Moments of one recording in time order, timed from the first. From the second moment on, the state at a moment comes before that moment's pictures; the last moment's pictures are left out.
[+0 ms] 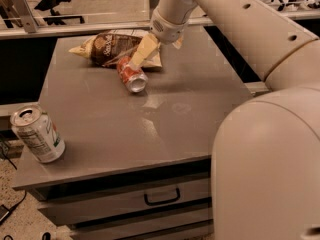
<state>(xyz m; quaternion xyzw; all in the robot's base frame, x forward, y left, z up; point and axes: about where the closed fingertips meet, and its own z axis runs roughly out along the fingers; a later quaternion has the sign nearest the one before) 0.704 0.000 0.883 -0.39 0.90 0.09 0.17</state>
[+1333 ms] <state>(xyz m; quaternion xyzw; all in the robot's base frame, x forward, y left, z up) 0.679 0.085 0.857 -0.36 0.91 0.14 0.11</state>
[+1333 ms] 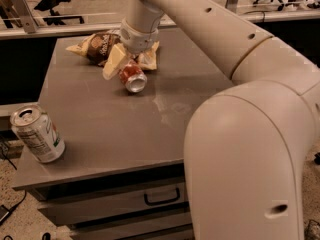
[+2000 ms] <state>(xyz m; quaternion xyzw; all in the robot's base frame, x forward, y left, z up) 0.677 0.091 0.837 -0.38 0.91 0.11 0.08</state>
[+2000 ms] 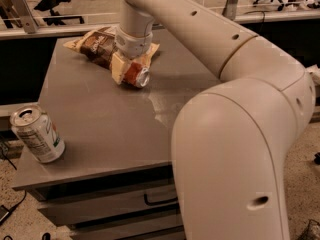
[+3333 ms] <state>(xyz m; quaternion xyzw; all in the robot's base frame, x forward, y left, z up) 0.676 0.051 0.895 -0.42 0.89 0.09 0.15</state>
